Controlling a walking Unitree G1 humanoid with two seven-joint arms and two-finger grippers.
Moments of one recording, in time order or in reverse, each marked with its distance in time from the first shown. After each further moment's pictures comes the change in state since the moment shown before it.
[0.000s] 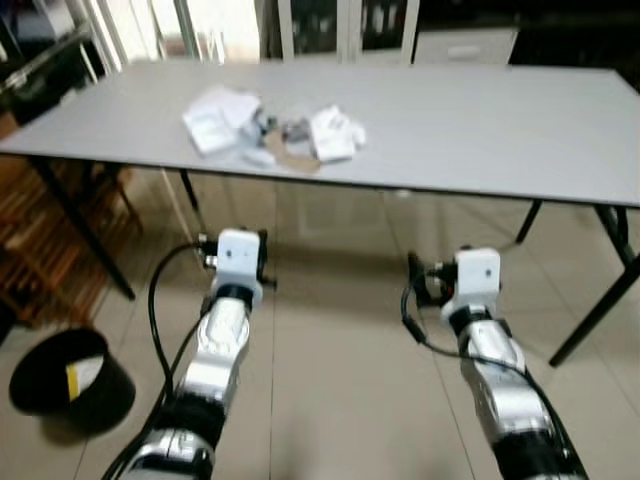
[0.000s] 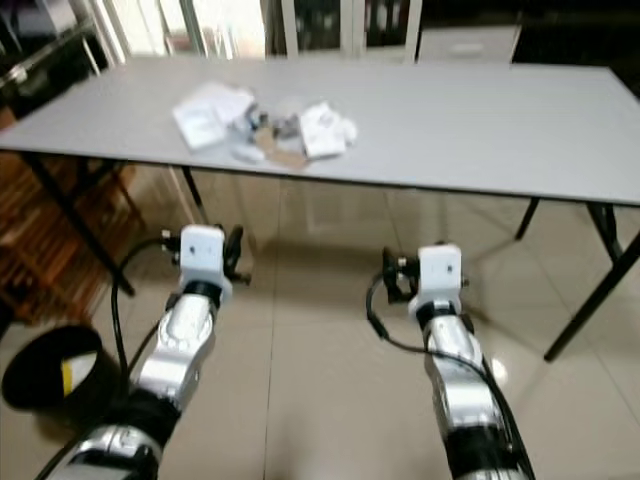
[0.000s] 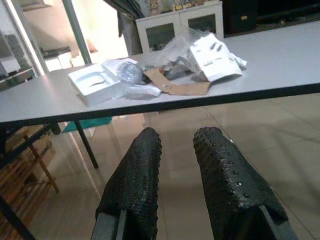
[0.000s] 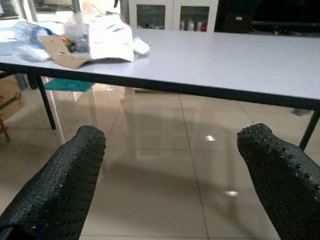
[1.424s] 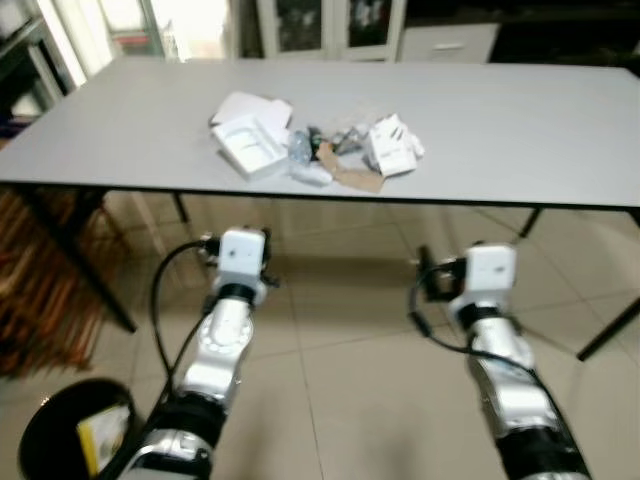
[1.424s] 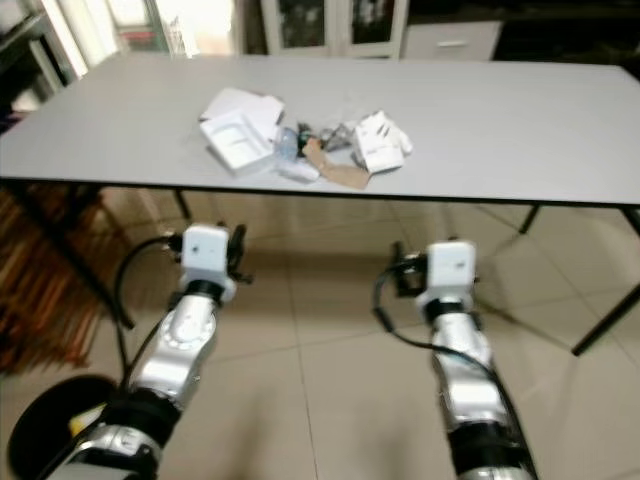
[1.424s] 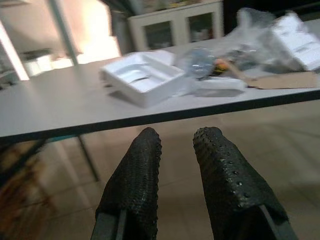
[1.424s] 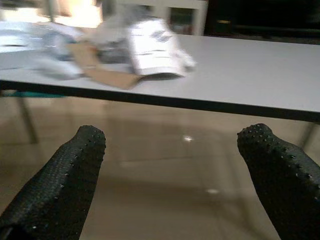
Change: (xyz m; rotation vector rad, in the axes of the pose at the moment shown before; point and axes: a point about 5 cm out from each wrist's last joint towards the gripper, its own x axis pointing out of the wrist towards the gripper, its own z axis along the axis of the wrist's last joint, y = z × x) left arm 0.000 0.005 0.001 0.027 -0.015 0.010; right arm 0.003 0.001 0.006 0.007 -0.030 -0.016
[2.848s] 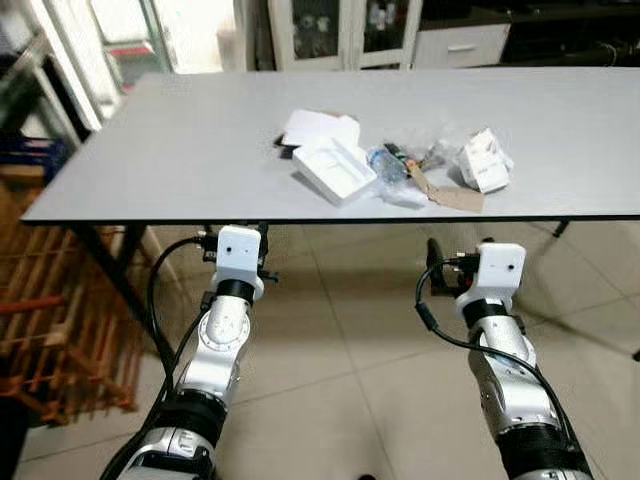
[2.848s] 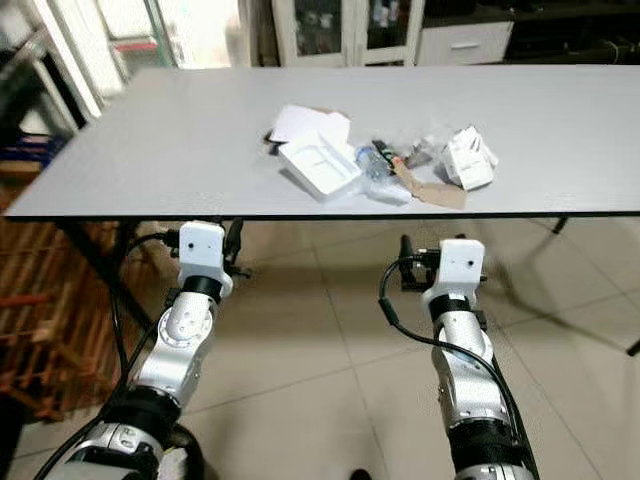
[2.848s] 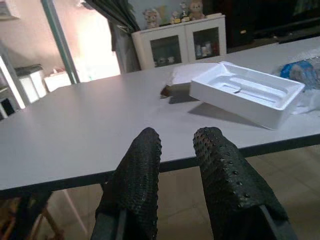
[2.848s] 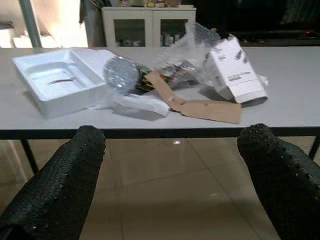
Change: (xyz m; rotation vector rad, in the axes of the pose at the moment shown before) left arm 0.002 -0.002 0.008 -0.011 -0.051 -0.002; right arm 0.001 -0.014 0.005 0.048 -0.039 -0.078
